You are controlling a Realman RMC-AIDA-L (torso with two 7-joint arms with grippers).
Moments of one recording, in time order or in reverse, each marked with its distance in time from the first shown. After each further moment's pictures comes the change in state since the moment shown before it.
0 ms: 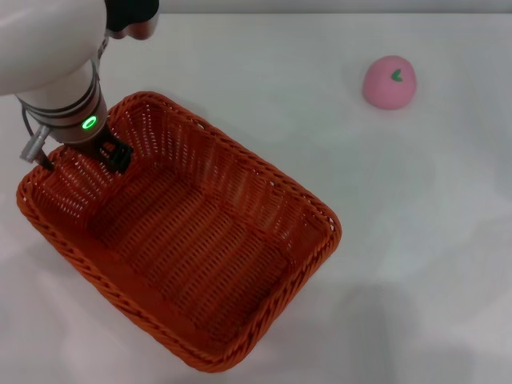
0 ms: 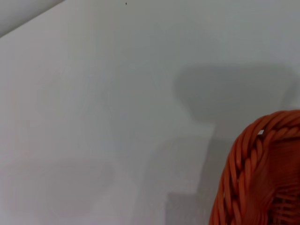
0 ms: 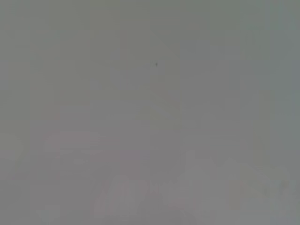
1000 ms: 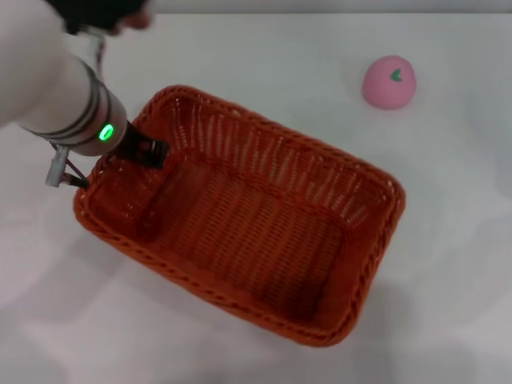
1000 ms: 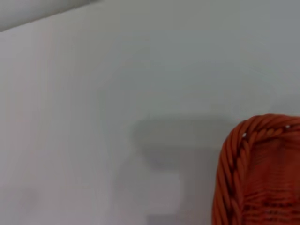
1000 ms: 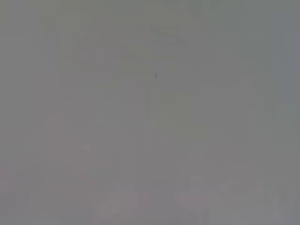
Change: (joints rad) left arm 0.217 -0.105 -0.149 -0.278 0.093 -0.003 -0.004; right arm -0.015 0.003 -0.022 -0.038 -0.006 -0.001 0.038
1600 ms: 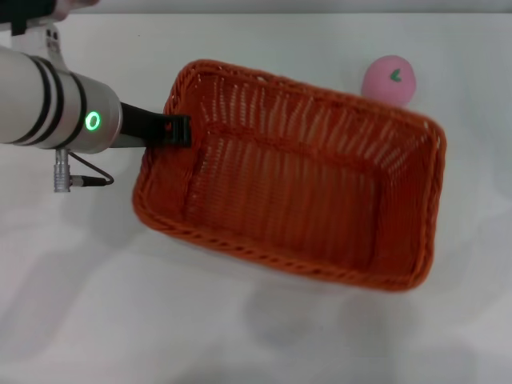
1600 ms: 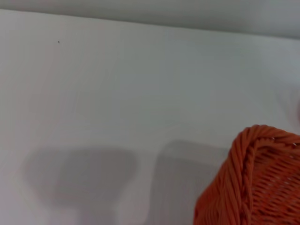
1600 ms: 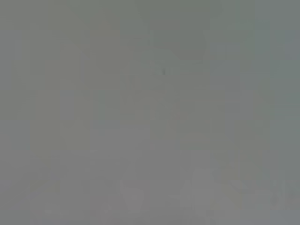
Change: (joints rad) left arm 0.180 -0.001 -0.131 -0.119 -0.245 -0.167 -0.002; right arm -0.001 -0.005 -0.031 -0.001 0.000 -0.001 0.009
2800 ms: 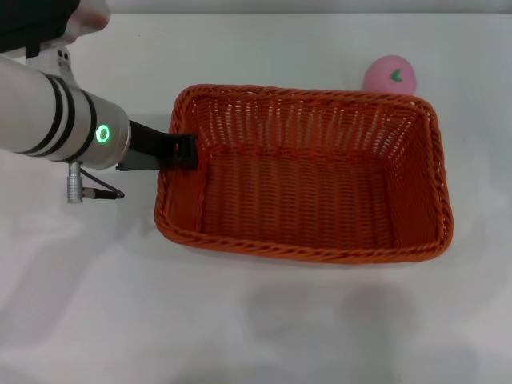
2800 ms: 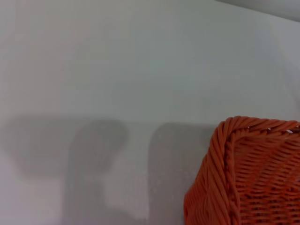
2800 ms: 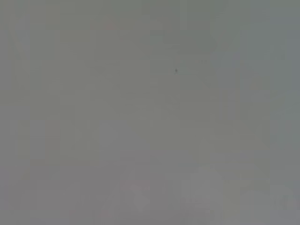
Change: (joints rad) left arm -0.042 0.006 -0.012 0.152 -0.090 -0.032 0.002; right arm 0.003 -0.007 -0.047 -0.013 0.000 -0.026 0.029
